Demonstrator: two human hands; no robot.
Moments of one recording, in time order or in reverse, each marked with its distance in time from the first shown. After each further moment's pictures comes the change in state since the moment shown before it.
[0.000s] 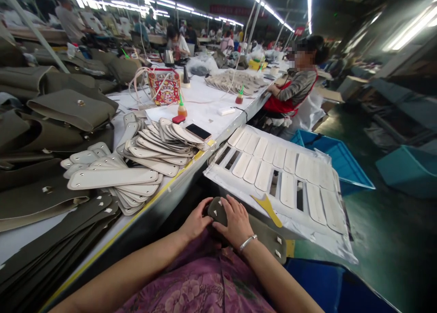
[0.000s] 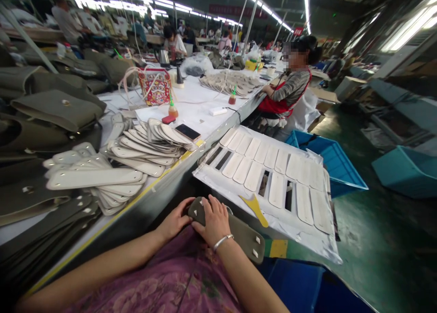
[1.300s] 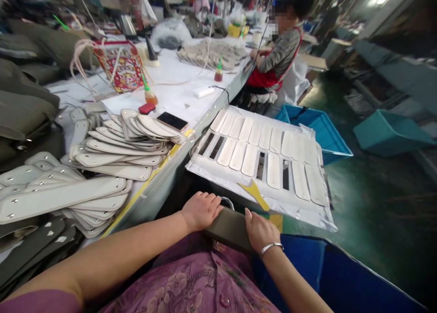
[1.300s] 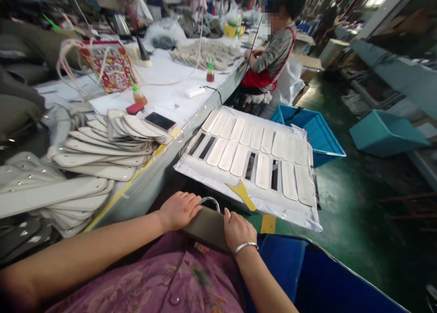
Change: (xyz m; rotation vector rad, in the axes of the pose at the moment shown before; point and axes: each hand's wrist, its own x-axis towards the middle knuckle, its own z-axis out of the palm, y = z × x) left_hand 0.069 0.028 0.053 1.328 -0.444 0.435; right_hand -0.038 0.094 -0.028 -0.128 -0.236 0.626
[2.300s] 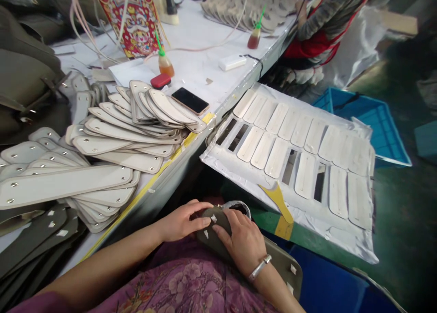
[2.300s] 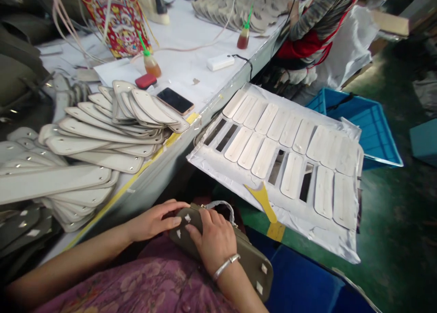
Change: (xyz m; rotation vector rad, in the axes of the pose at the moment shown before) left_hand -0.054 -0.066 -0.006 -0.982 -0.140 -0.433; right_hand 0.023 -0.096 0.005 0.112 -0.056 -0.486
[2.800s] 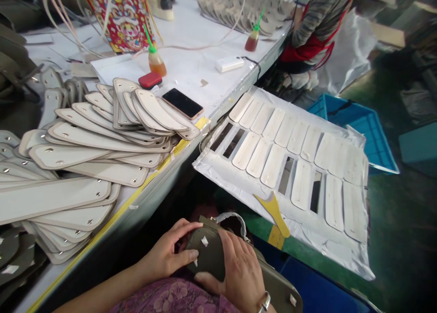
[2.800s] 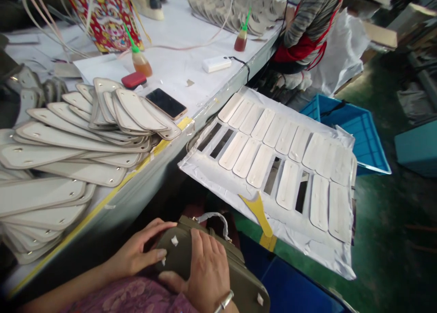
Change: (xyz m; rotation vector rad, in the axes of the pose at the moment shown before) left_hand 0.000 -0.022 0.016 -0.216 0.121 0.025; right_hand -0.003 0.014 0.016 0.002 0.109 -0.094
